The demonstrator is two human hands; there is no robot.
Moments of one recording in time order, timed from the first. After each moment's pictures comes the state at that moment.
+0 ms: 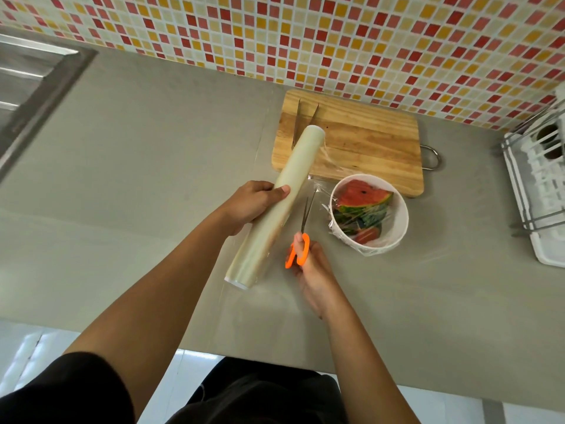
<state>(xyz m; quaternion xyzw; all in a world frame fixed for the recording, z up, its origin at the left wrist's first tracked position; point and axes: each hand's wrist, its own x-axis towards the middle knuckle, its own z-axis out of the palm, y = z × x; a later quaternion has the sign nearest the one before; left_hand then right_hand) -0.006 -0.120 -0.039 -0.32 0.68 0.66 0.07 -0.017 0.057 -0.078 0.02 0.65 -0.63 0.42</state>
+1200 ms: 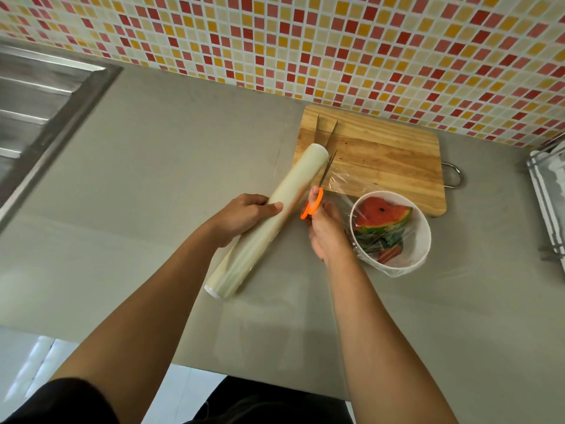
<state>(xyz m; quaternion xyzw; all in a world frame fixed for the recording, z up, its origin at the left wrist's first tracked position) 0.019 -0.164 -0.042 -0.33 0.68 0.65 0.08 -0.085 -0.036 -0.060 0.00 0.61 -0.72 0.33</state>
